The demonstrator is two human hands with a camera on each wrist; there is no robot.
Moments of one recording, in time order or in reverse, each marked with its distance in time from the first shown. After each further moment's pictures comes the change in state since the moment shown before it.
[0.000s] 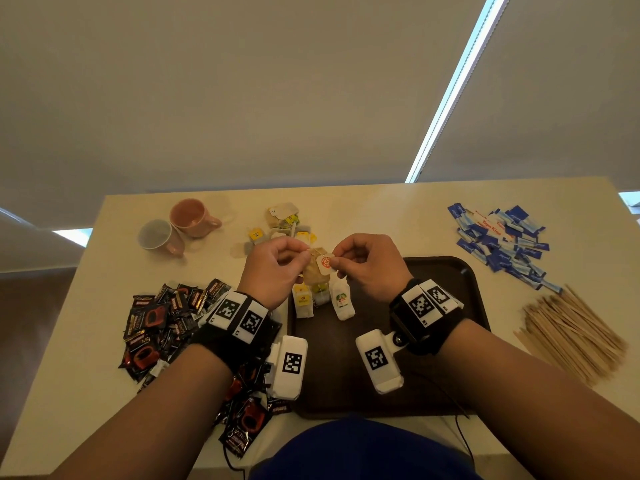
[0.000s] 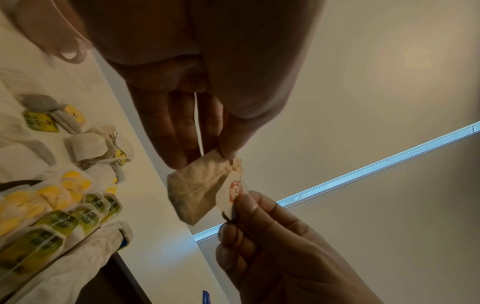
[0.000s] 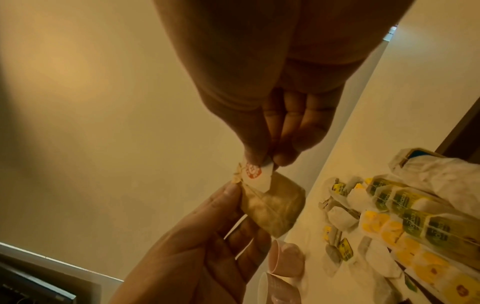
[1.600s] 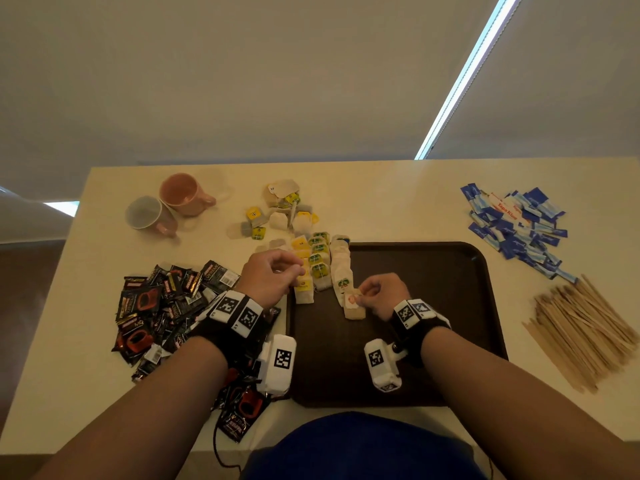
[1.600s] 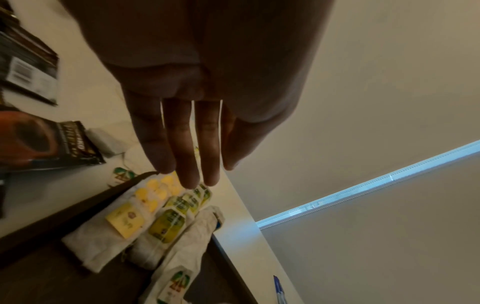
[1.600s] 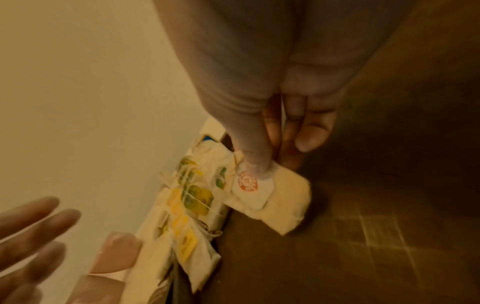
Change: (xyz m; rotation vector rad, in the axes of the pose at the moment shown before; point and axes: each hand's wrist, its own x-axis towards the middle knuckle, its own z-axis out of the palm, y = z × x) left_hand 0.013 -0.065 0.001 0.115 -0.084 -0.234; right_hand 0.000 0.132 0.015 -0.324 -0.112 0.553
